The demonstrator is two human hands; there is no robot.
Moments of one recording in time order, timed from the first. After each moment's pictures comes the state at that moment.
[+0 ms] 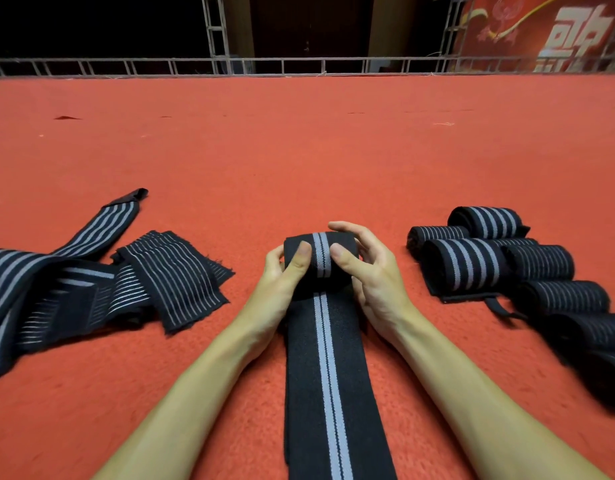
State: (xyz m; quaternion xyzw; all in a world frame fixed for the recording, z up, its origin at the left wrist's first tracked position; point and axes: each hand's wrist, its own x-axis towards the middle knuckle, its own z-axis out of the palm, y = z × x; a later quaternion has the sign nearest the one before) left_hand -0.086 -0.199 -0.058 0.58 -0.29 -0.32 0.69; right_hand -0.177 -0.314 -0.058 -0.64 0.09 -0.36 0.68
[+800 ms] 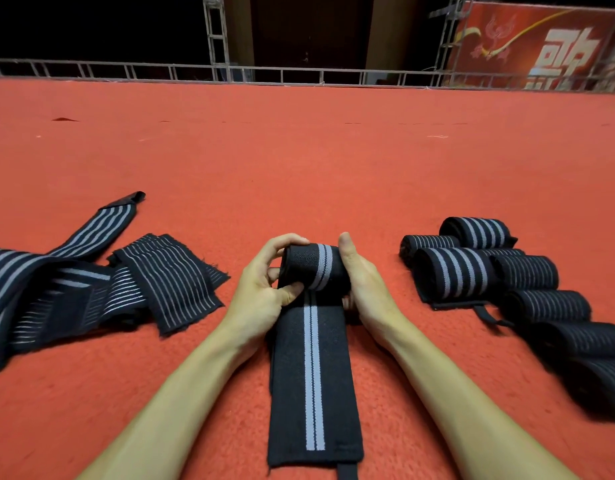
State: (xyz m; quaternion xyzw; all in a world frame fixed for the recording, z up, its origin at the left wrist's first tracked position) left_hand -0.083 -0.188 -0.053 0.56 -0.41 -0.23 0.68; right_hand -0.176 -0.313 -0.055 -0.72 0.21 -0.26 0.61
